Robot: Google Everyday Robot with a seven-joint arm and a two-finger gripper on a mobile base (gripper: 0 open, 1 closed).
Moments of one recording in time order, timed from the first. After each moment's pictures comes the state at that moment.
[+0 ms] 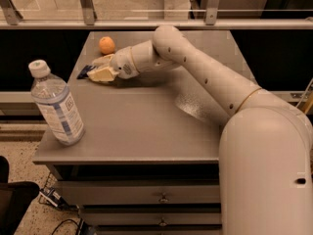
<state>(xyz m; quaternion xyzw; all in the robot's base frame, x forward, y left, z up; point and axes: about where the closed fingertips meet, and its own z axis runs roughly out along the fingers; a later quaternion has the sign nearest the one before) 0.694 0.173 0.828 -0.55 0.61 0.41 0.40</state>
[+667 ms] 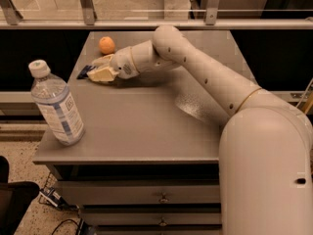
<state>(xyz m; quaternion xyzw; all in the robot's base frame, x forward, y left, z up) 0.694 0.173 0.828 -0.55 0.61 0.41 0.40</state>
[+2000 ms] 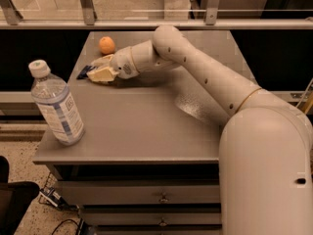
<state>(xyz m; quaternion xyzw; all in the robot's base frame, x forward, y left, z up) 0.694 0.174 0.828 -0.55 0.61 0.41 0.40</state>
